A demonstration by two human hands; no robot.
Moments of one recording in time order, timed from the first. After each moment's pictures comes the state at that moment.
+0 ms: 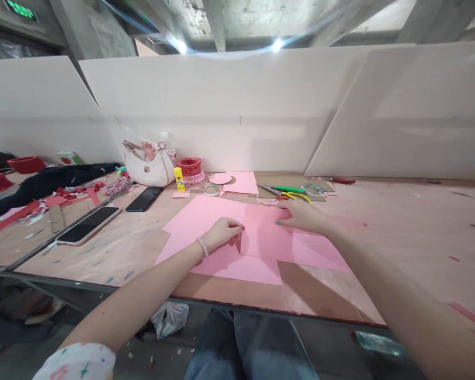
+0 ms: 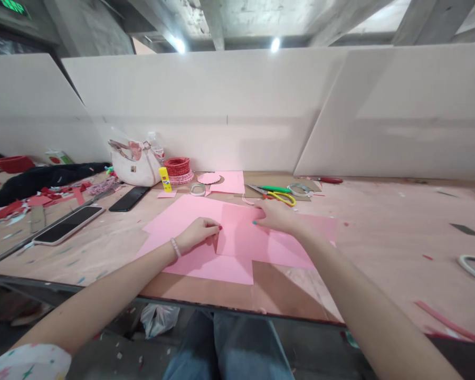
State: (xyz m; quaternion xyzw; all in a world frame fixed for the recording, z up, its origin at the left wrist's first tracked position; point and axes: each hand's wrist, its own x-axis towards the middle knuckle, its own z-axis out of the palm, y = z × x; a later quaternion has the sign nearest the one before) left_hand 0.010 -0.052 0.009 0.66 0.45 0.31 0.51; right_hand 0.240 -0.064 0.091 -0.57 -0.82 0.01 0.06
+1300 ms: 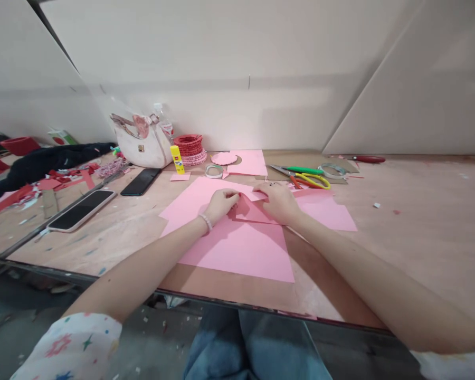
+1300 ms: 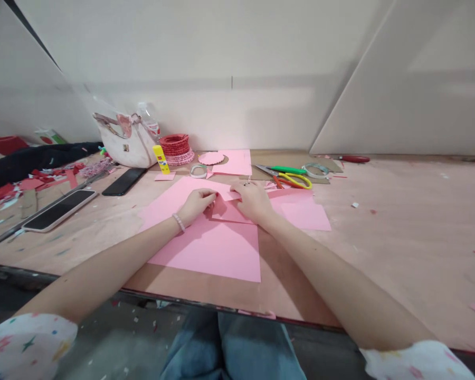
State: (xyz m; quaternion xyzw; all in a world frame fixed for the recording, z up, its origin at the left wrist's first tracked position) left_hand 0.009 -0.010 0.008 0.59 0.51 0.43 0.45; right_hand 0.188 -0.013 0.022 -0.46 -0.85 -0.12 0.24
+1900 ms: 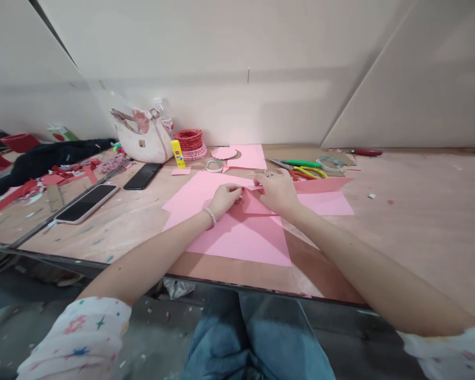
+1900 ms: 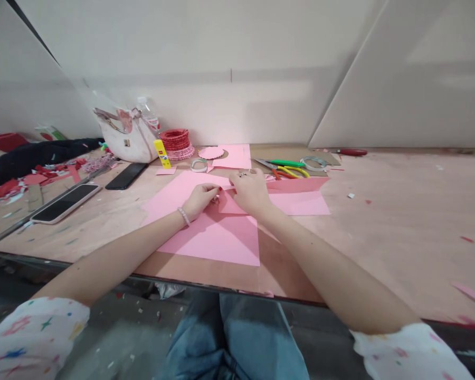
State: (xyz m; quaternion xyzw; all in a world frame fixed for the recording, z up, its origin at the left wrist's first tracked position) left_hand 0.019 -0.016 0.004 0.56 0.47 0.45 0.52; right_hand 0.175 -0.028 0.037 -0.51 -0.82 -0.17 0.21
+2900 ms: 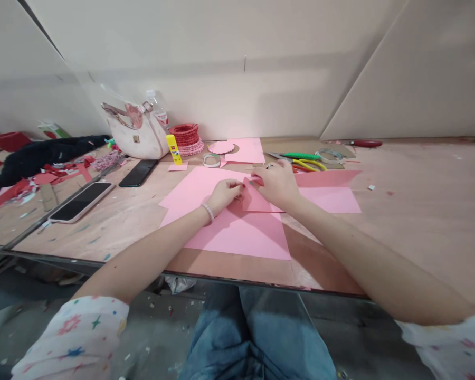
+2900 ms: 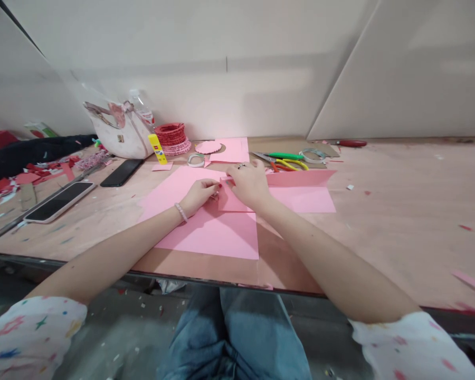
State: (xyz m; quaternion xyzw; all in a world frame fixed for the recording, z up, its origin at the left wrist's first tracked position) left_hand 0.020 -0.022 0.009 0.59 0.47 0.42 0.51; right_hand 0.173 -0.033 0.044 -0.53 -0.81 -0.17 0.18
